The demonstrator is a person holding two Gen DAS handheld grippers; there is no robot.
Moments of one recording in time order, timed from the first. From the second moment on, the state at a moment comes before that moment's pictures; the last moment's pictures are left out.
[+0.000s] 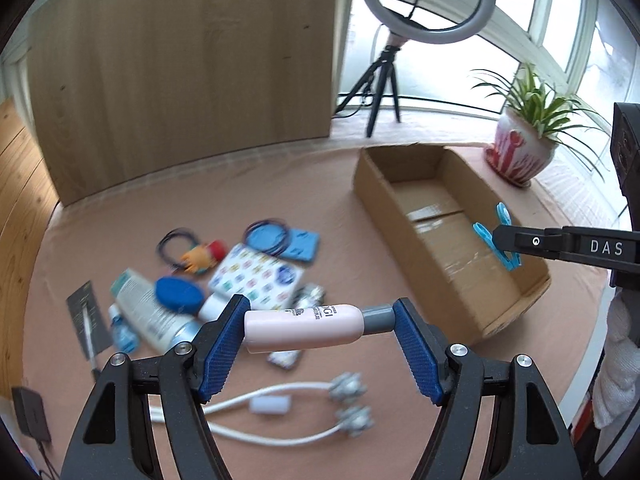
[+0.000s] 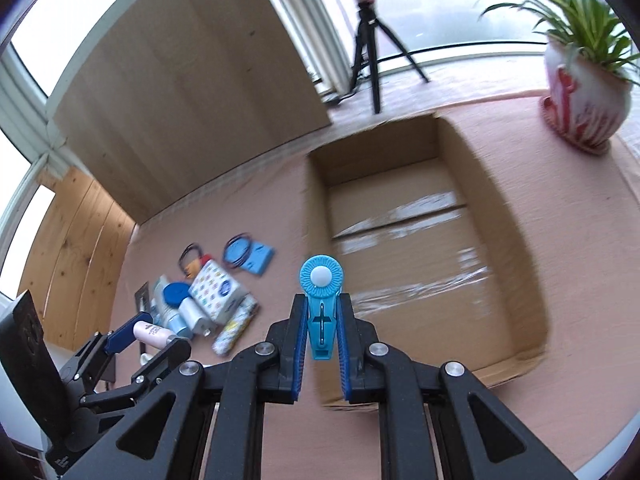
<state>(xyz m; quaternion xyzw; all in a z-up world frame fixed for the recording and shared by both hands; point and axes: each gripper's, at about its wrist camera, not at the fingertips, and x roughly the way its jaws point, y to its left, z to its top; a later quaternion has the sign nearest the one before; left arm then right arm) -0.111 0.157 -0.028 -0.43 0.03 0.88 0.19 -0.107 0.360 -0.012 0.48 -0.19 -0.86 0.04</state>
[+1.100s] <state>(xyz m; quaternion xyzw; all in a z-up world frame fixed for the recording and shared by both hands) -0.147 0.292 -0.054 -0.42 0.07 0.88 0.22 -0.102 0.442 -0.038 0.49 -0.14 -0.86 -0.03</state>
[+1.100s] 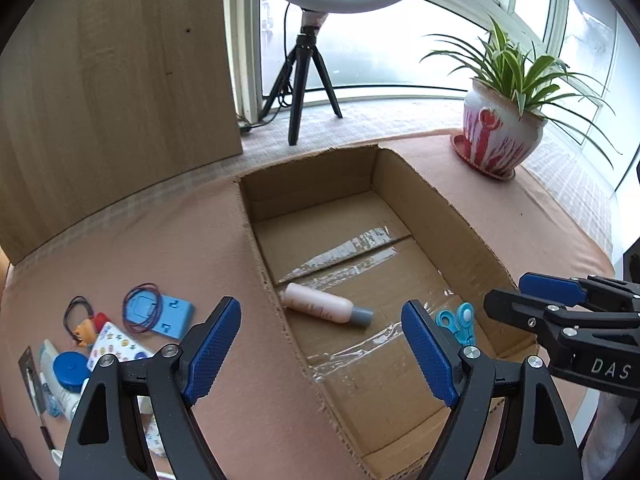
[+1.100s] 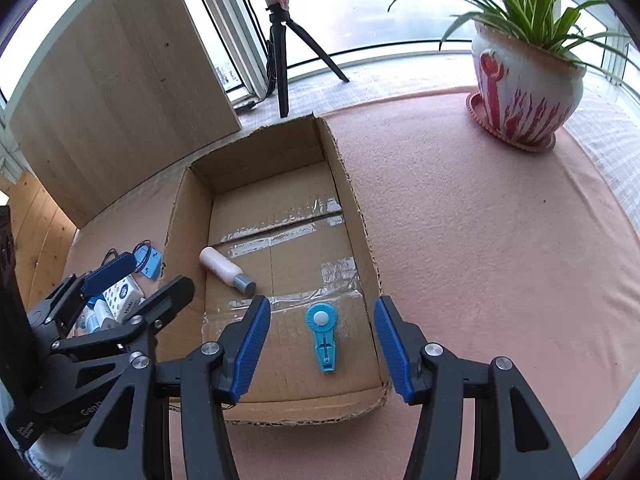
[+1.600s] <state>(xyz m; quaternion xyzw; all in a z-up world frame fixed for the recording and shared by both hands) -0.111 0.134 -0.019 -0.42 -0.01 0.90 0.11 -0.106 0.342 -0.008 0.49 -0.09 -0.86 0.11</state>
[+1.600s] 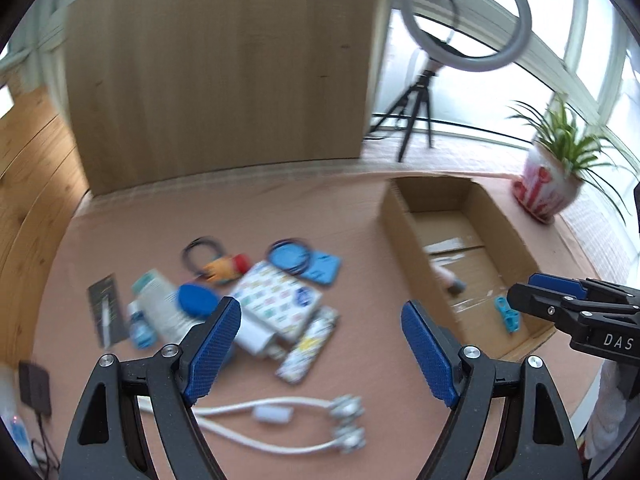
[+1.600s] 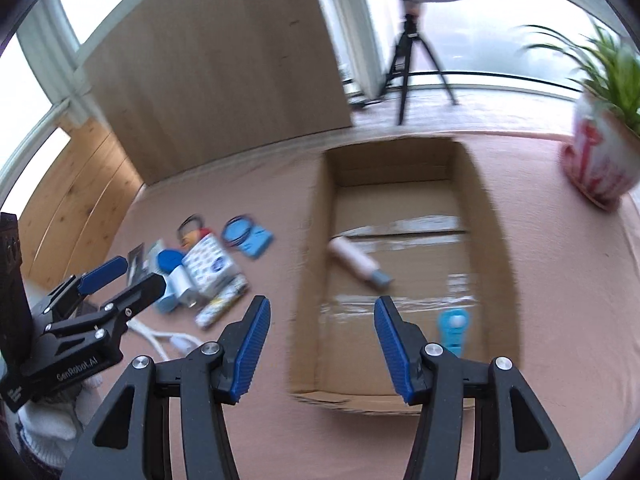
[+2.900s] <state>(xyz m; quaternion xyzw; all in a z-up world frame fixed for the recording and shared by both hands) -0.063 0.040 -0.131 -0.55 -0.15 0.82 0.08 -0.128 0.200 -0.117 0.69 -0.04 -0.68 0.26</state>
